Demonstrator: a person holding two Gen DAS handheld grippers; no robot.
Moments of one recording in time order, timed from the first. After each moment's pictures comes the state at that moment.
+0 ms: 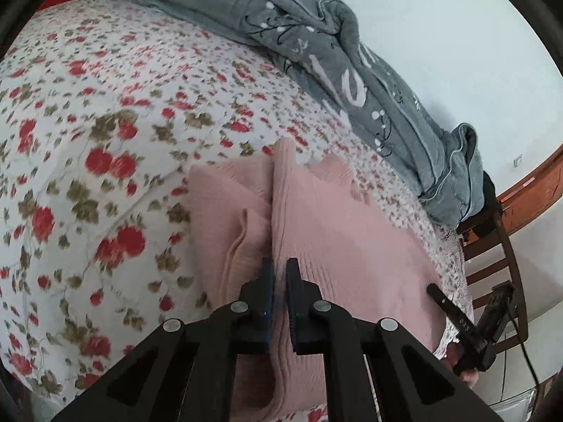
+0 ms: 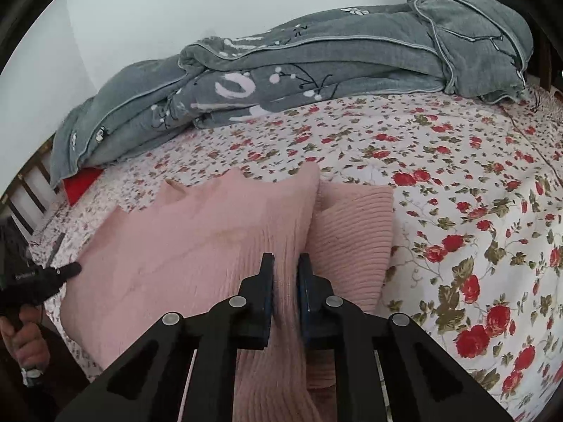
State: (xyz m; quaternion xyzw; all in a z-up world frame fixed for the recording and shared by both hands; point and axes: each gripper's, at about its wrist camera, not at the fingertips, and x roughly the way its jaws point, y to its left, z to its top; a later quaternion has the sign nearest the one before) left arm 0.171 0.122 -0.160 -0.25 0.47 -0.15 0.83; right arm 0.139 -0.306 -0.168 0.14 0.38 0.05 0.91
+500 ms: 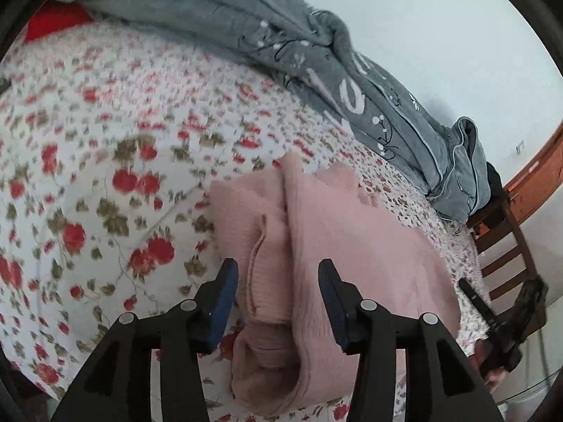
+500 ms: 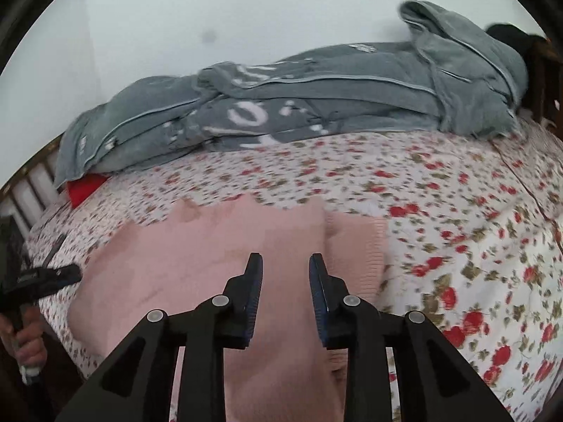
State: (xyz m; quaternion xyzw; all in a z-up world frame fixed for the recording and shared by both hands) left arm 0.160 0.136 -0.152 -0.23 0.45 -0.14 0.85; right arm 0.108 -0.285 -0.142 0.09 0.33 0.06 0.94
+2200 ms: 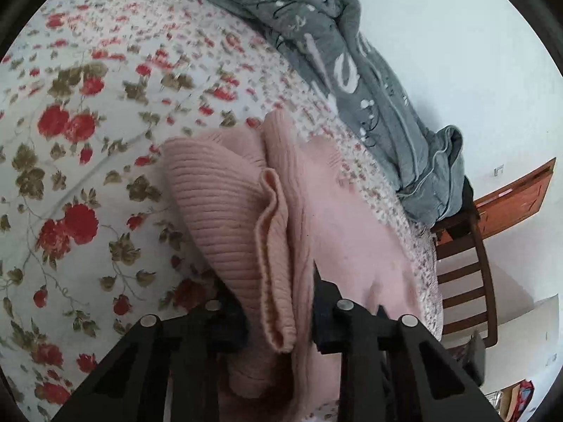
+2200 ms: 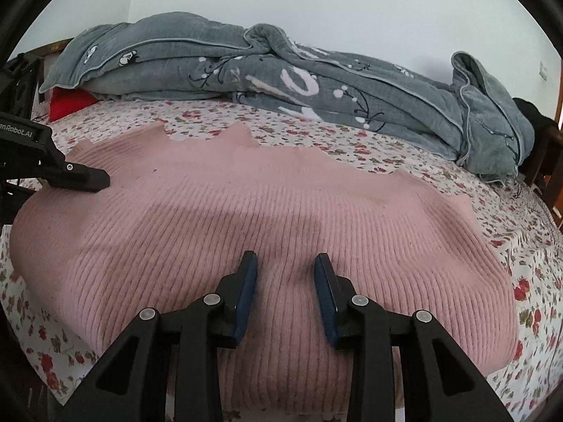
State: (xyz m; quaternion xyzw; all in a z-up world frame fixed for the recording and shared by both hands) left arm 0.187 0.116 -0.181 -0.31 0.48 -0.21 0.79; right arm 0.103 -0.138 -0.198 -0.06 0.33 -0.01 0.94
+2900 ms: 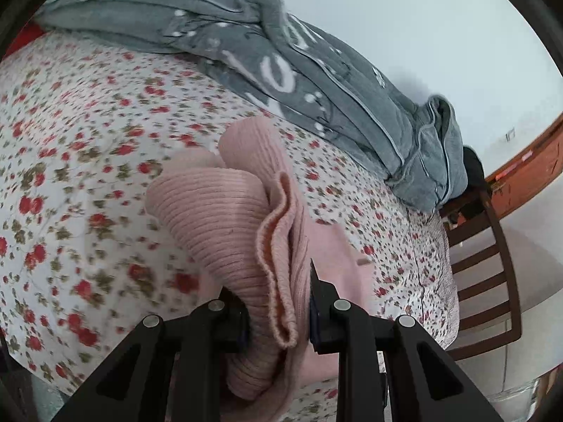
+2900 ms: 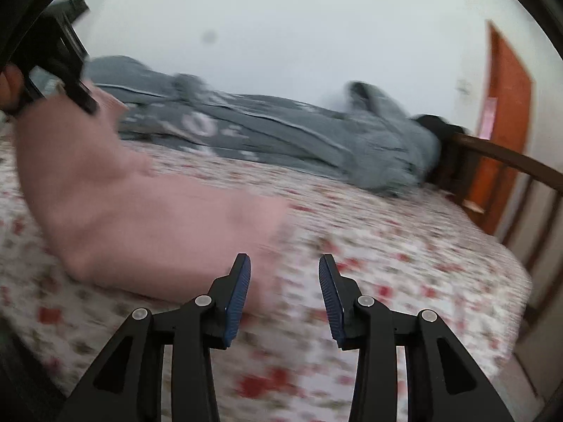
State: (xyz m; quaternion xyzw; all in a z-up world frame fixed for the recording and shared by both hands) left arm 0.178 -0.017 -0.064 -0.21 0.49 -0.17 0.83; right arm -0.029 -0.258 -0.173 -0.08 0.22 -0.18 0.96
